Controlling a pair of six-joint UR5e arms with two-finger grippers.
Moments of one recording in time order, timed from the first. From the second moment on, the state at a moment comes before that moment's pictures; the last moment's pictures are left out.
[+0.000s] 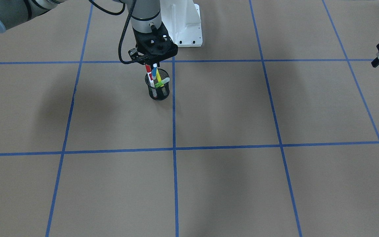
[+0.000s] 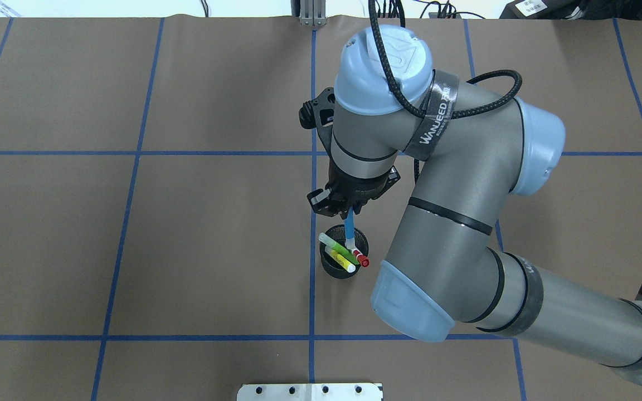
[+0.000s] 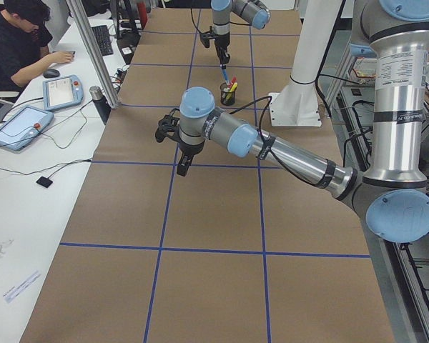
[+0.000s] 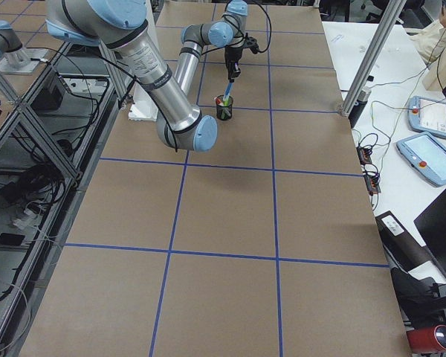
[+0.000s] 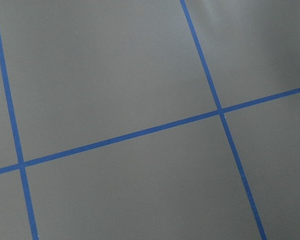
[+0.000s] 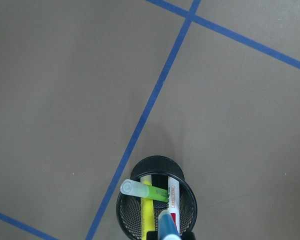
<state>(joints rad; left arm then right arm) -1.42 -1.52 -2.03 -1.67 -2.44 -0.21 0.58 -0.75 1.91 -2.04 2.02 0.74</state>
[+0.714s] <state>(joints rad) -1.42 -1.52 -2.03 -1.67 -2.44 -0.21 0.73 -0.74 1.89 -2.02 2.04 0.74</state>
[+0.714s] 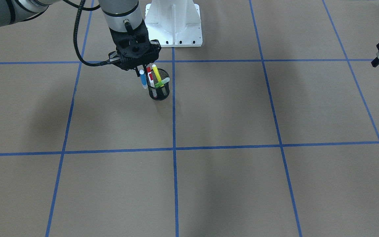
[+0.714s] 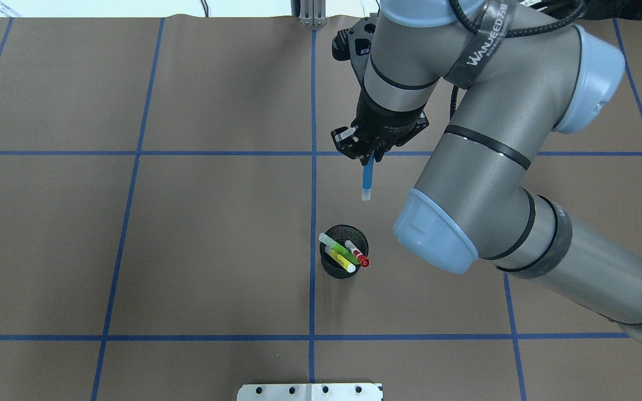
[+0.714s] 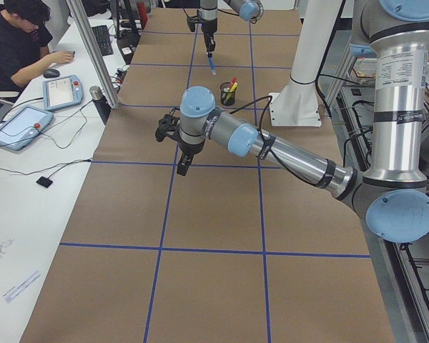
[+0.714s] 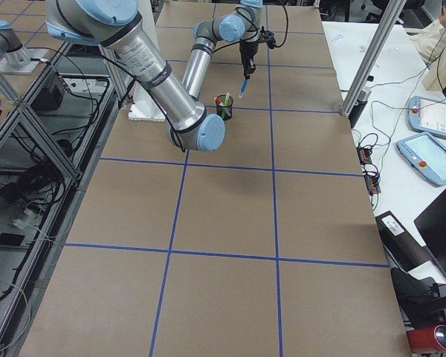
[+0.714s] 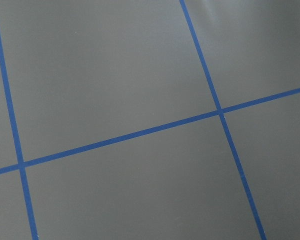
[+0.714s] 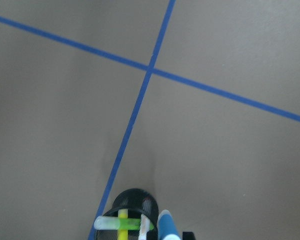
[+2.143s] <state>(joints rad) -1.41 -1.52 -2.04 -1.67 -2.44 -0.21 0.81 -0.83 1.54 -1.31 1.75 0.74</state>
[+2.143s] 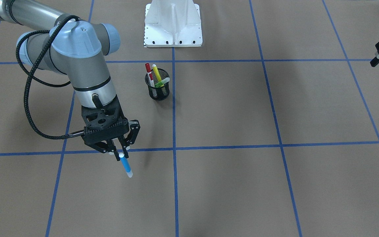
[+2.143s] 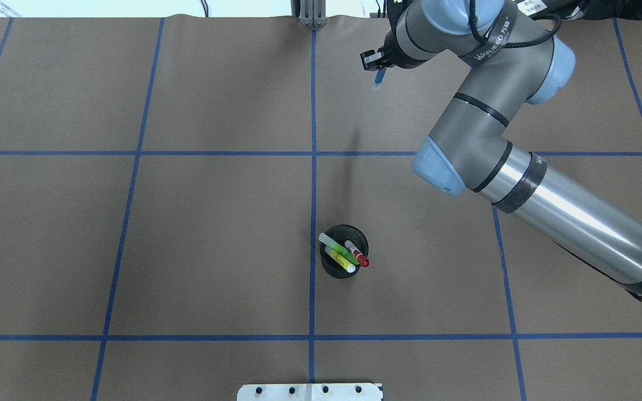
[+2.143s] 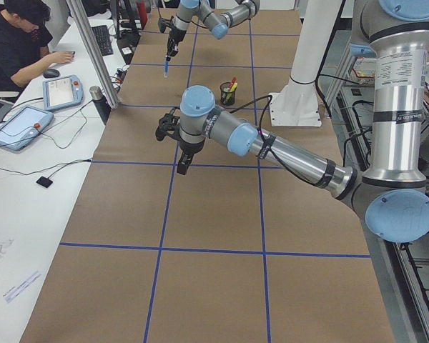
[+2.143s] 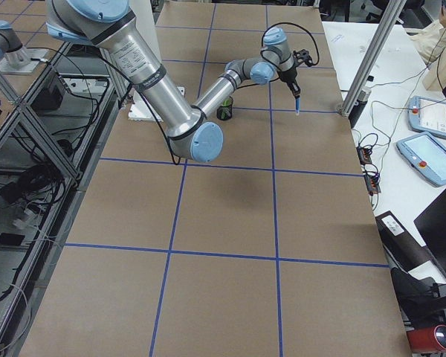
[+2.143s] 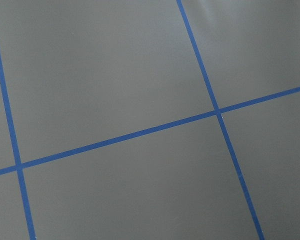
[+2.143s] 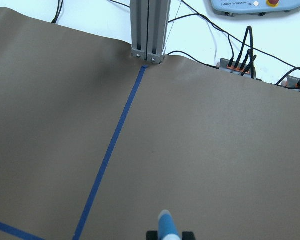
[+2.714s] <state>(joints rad) -1.41 -1.52 -2.04 -1.67 -2.44 -0.21 0.74 -0.86 1.54 -1.30 1.67 0.76</state>
